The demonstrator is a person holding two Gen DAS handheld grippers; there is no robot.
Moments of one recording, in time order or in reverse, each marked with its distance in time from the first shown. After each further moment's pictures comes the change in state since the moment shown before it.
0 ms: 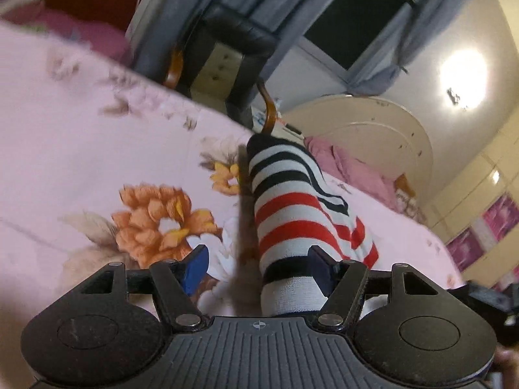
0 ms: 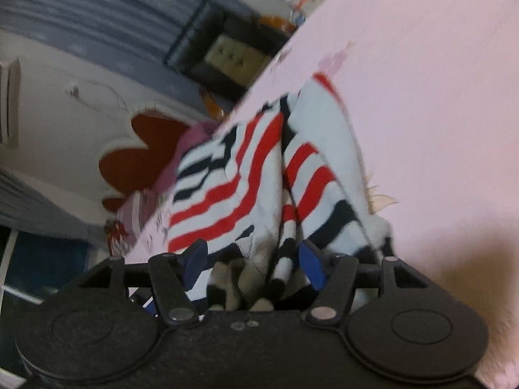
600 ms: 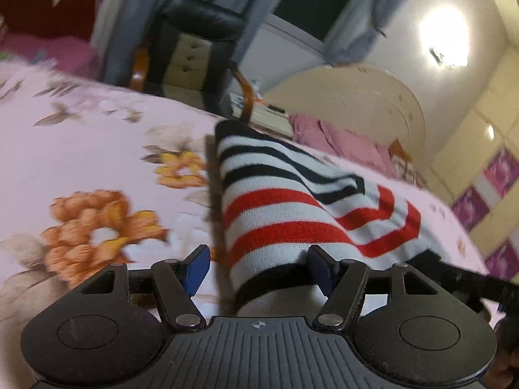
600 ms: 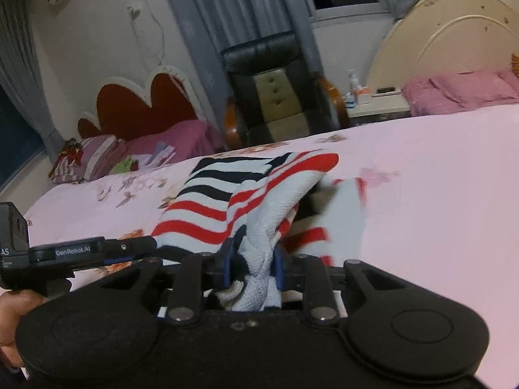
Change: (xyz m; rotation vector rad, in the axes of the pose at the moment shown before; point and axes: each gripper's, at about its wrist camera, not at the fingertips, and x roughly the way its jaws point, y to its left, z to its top) left arm 0.063 -0.059 -0.012 0.205 0.054 0.016; right arm -0.018 0.062 -0.022 -0.621 -0.160 -0.214
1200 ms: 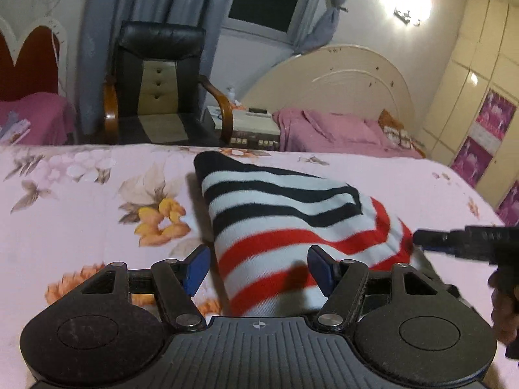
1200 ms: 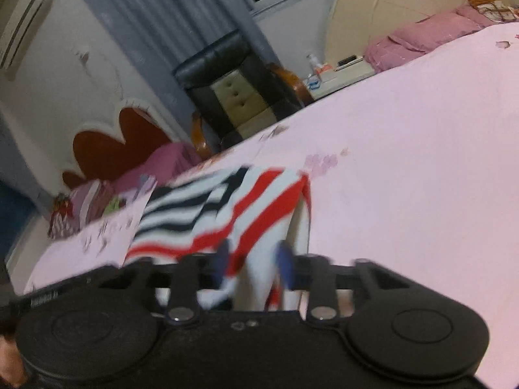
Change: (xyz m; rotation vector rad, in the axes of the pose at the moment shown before) left arm 0.011 -0.018 0.038 0.221 -0.010 0.025; right arm 0.047 -0.075 0.017 0.262 -0.017 0.013
